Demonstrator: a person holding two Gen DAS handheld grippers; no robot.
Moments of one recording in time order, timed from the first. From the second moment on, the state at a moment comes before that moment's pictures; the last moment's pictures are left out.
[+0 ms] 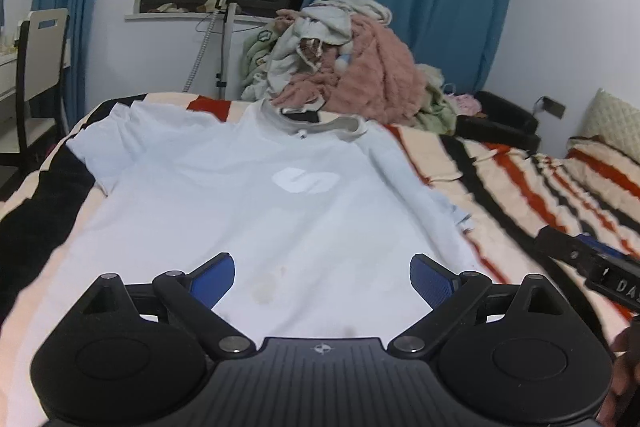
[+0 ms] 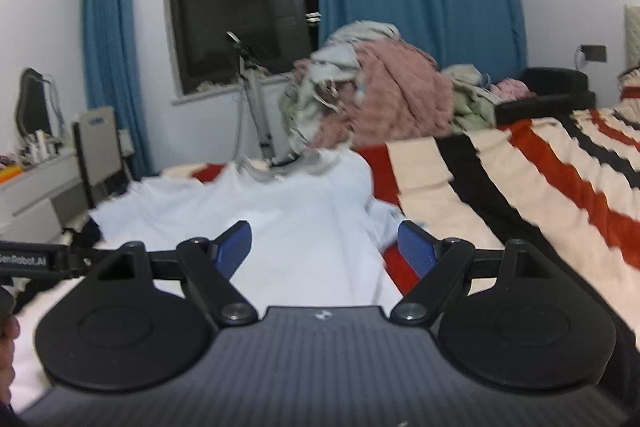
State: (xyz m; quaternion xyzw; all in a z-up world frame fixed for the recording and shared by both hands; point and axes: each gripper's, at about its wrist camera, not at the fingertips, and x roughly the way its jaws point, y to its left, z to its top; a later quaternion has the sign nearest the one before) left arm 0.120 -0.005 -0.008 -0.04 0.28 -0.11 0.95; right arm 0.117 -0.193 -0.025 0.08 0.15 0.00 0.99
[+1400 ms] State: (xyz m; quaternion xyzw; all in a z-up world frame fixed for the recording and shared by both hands) left arm 0.143 0.026 -0.065 -0.09 0.30 -0.05 0.95; right arm 0.302 -0.307 -0.125 0.35 0.22 -0.03 0.91
